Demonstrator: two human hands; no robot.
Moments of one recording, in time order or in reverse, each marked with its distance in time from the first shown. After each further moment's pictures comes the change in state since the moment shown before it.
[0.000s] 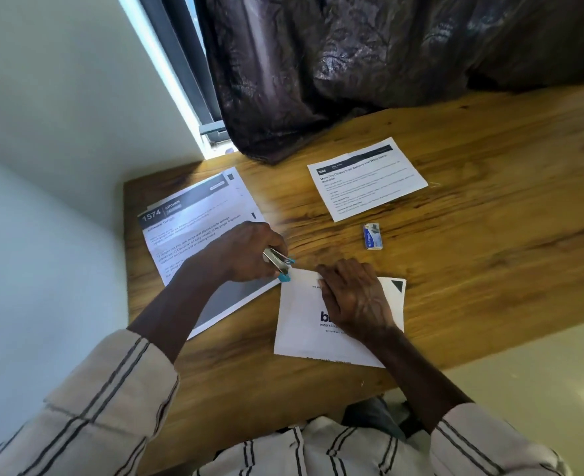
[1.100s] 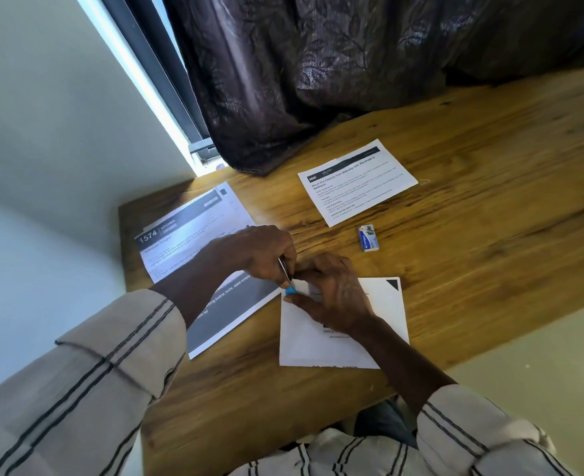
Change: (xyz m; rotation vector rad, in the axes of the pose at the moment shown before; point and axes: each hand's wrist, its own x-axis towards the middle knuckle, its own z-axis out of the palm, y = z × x) left_hand 0.045 0.020 -0.016 0.248 -0.343 0.081; right_hand 0.024 -0.012 0.025 0.267 -0.056 0.104
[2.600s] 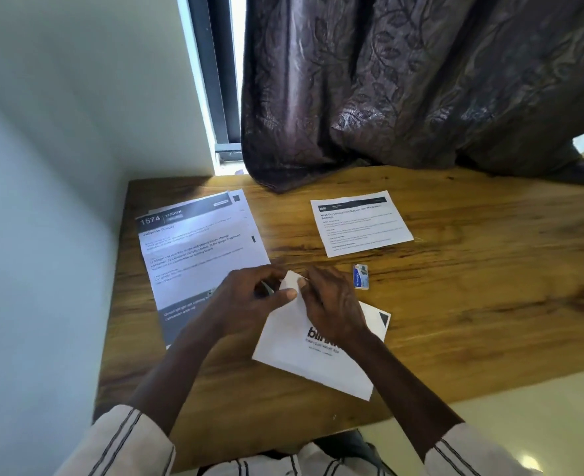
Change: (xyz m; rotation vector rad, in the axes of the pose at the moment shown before) left_hand -0.061 0.023 0.083 -0.882 0.709 -0.117; right_hand 0.043 -0.023 -0.055 0.038 -0.111 0.068
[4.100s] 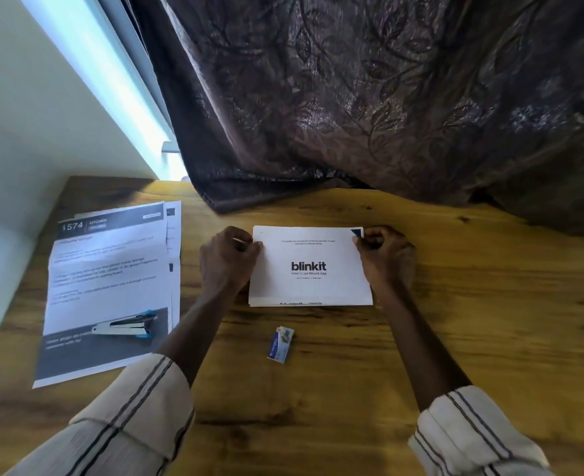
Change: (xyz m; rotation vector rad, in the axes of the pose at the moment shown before) left_hand 0.217 0.039 0.090 0.163 0.647 -0.553; right_hand 0.175 0.254 -0.069 0.028 -0.010 0.601
